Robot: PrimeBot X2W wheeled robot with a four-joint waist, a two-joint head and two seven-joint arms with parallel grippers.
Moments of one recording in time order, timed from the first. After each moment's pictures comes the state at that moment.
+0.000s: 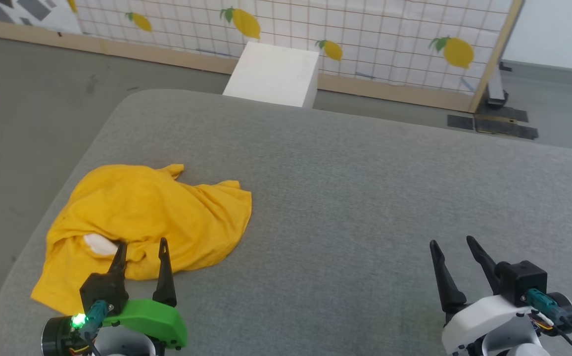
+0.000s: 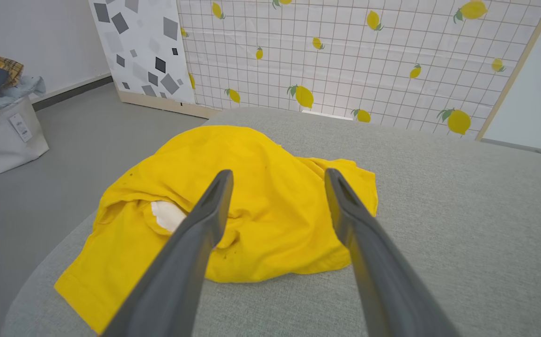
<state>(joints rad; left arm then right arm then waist) 0.02 0.05 0.01 0.07 -0.10 0.03 -0.11 0.00 -0.05 0.00 0.18 0.09 0.13 -0.10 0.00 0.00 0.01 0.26</state>
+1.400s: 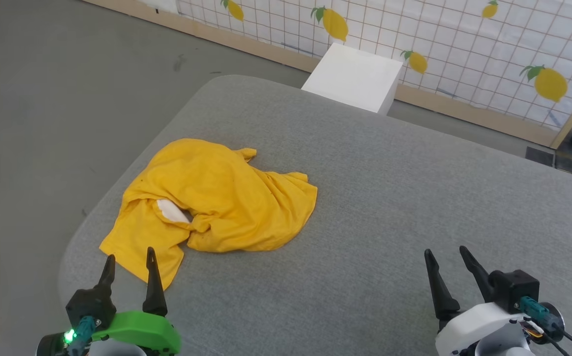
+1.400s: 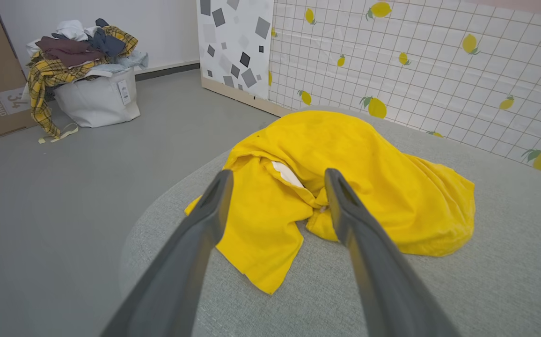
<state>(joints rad) 0.03 0.05 0.04 0.13 -0.16 0.04 -0.20 -0.03 -0.05 0.02 0.32 0.13 0.13 -0.19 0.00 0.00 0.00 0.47</state>
